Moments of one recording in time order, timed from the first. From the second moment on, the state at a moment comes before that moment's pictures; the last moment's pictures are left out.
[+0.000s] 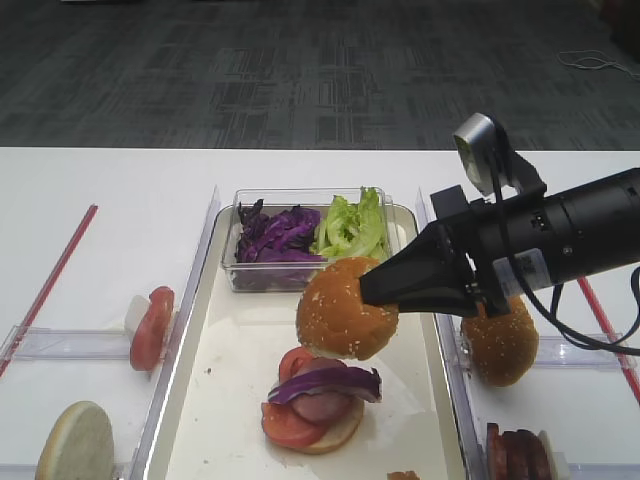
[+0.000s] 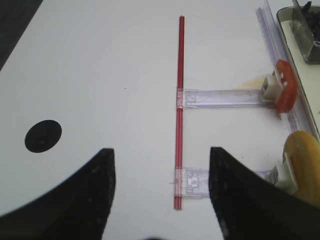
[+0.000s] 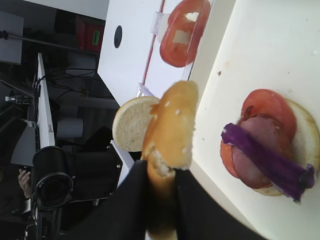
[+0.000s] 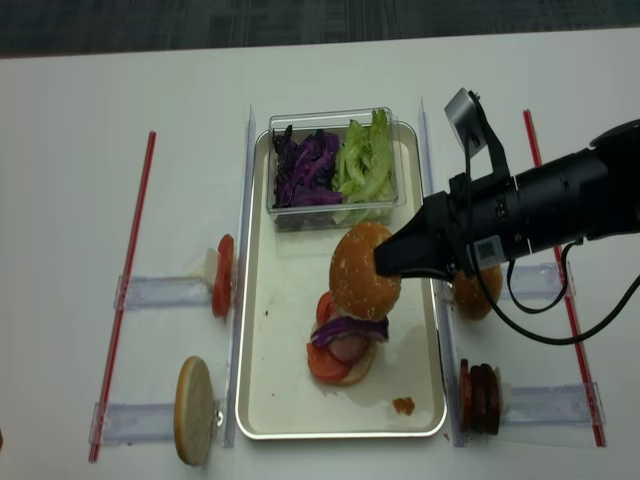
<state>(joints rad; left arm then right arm) -0.02 -0.02 -0.49 0.18 1.17 -0.08 0.14 1.67 -0.73 1.46 1.16 -1.12</state>
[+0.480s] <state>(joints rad) -0.02 -0.02 -0.49 0.18 1.17 -0.08 0.15 1.70 -0.73 1.47 1.16 -1.13</state>
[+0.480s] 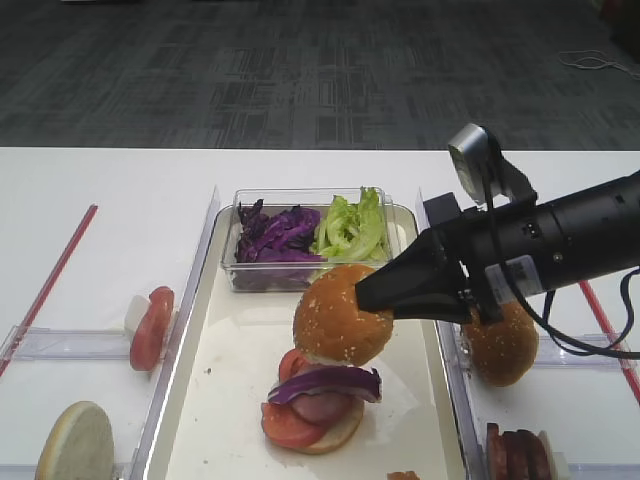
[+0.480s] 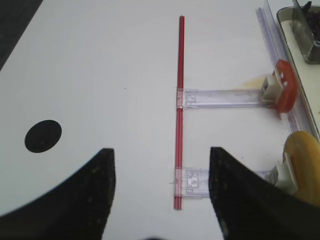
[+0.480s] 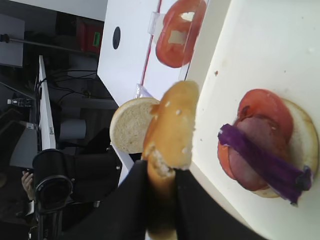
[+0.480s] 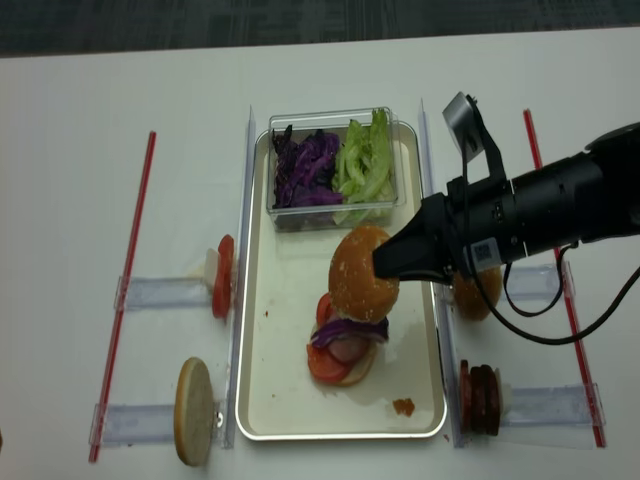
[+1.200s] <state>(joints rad) -0.02 -0.02 -0.49 0.18 1.17 -0.08 0.19 1.80 -0.73 1.52 1.16 -1.19</state>
